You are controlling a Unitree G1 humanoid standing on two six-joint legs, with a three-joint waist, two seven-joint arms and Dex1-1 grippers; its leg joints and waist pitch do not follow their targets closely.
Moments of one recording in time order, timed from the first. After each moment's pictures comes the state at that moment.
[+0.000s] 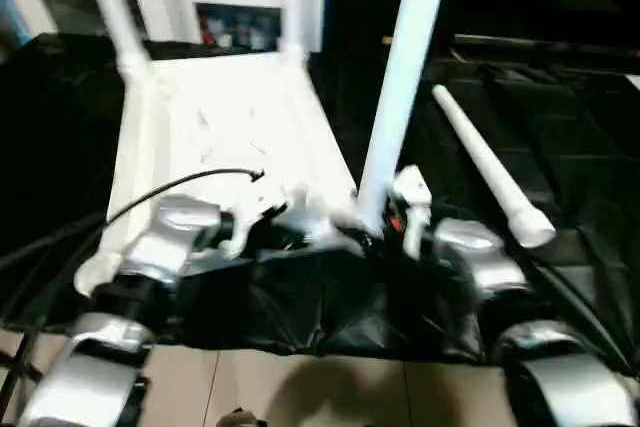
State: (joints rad) left arm -0.61 0.40 -0.21 0.63 0.03 0.13 -1.33; right arm -0.63 -0.19 0.09 0.92 0.09 -0.15 1.17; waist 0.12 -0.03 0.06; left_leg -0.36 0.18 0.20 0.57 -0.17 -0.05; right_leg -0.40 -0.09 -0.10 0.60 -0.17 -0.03
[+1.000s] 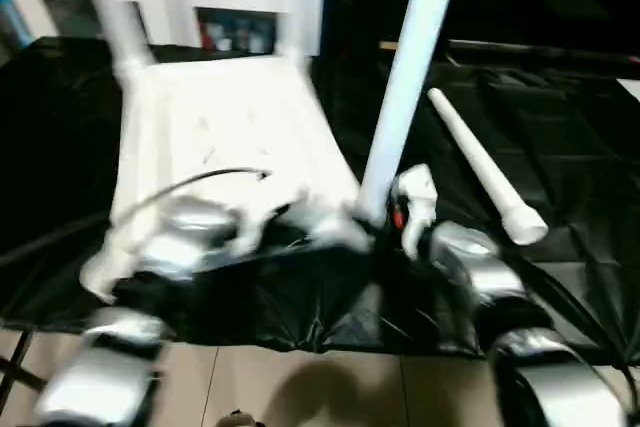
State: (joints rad) left arm -0.65 0.24 -0.19 0.69 0.10 0.19 -1.00; right arm -0.64 -0.07 -0.04 0.96 0.08 -0.10 0.56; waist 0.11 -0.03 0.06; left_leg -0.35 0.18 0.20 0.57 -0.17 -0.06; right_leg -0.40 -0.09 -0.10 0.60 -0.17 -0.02
